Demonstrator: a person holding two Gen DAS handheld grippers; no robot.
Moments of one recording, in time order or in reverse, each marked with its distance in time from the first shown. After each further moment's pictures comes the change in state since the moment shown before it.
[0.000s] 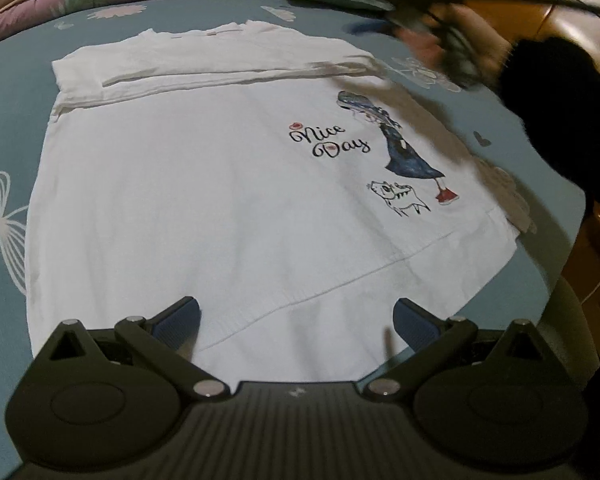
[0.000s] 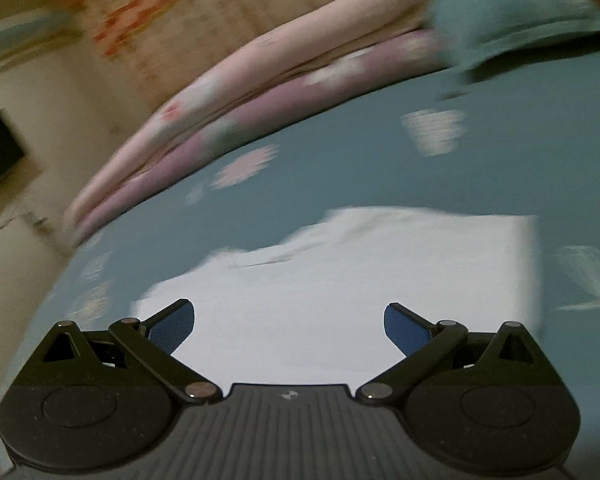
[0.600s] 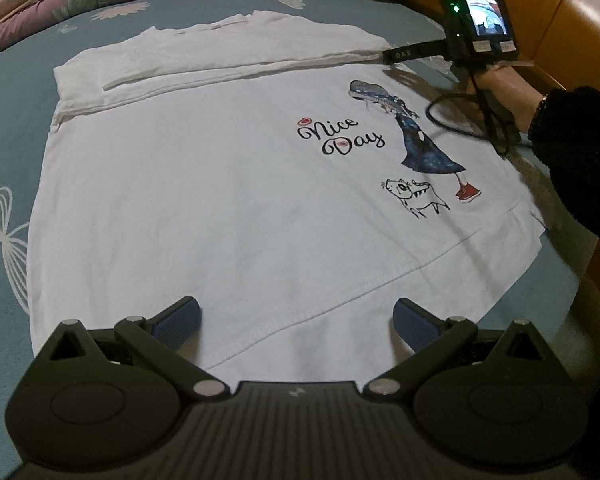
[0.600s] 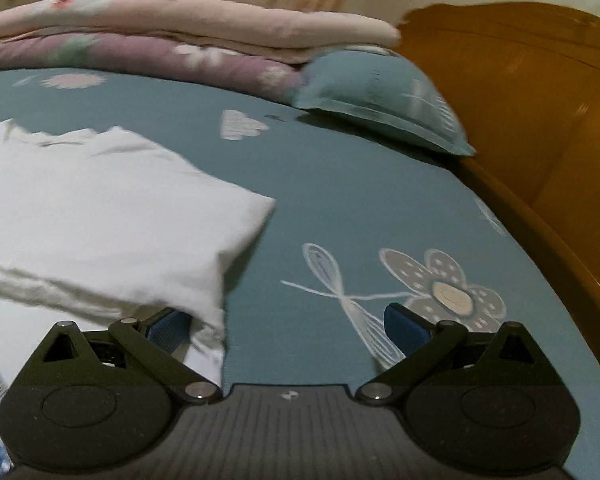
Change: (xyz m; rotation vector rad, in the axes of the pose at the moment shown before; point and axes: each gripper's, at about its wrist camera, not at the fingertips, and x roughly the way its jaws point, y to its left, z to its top) left arm 0.012 -0.010 0.014 0.021 0.043 0.075; right arm 0.013 -0.029 -0.072 -0.404 -0.074 -0.644
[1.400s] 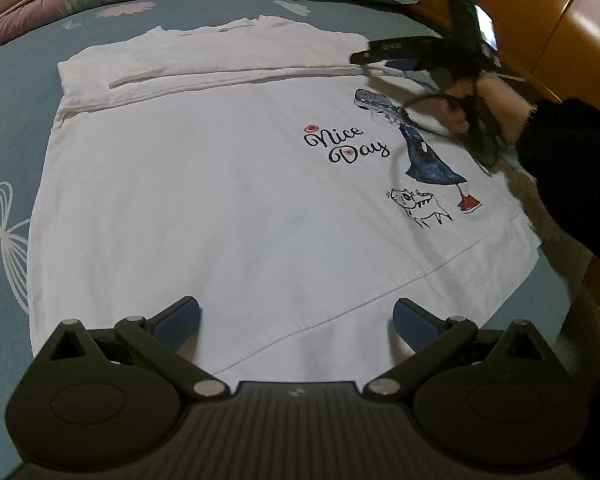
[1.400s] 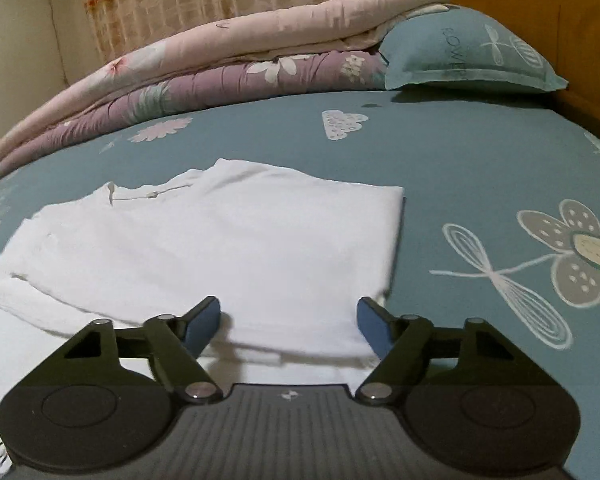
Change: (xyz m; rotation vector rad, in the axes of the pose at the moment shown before) left arm -0.002 0.013 0.003 -0.028 -0.021 -0.035; right arm 0.011 -0.001 0.006 0.185 0.014 0.464
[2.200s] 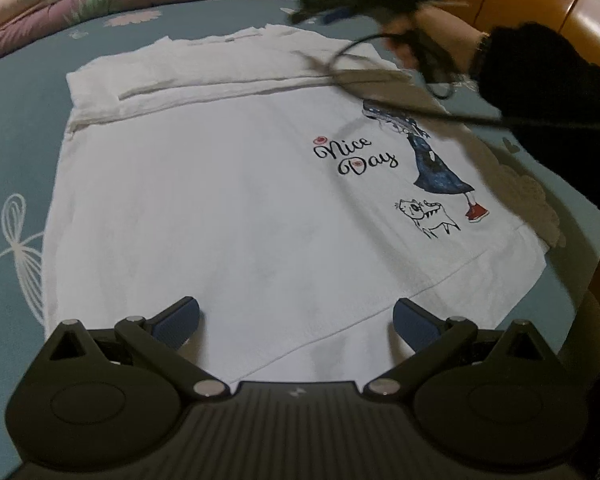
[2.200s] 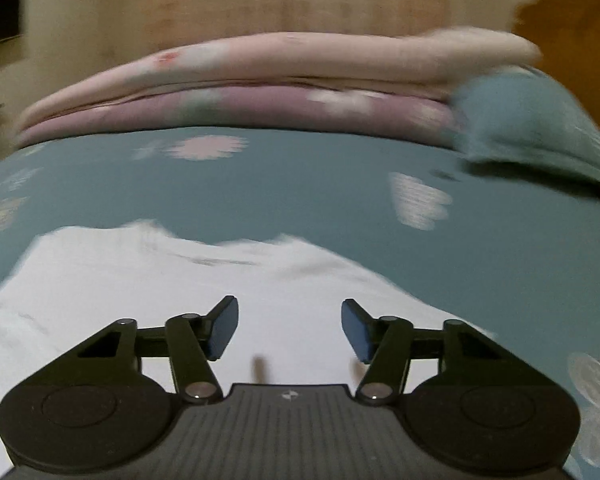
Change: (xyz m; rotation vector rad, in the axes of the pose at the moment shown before) left arm -0.009 0.002 0.002 0.007 -0.020 0.042; right arm 0.055 0.108 0.077 -0.242 -0.009 0.104
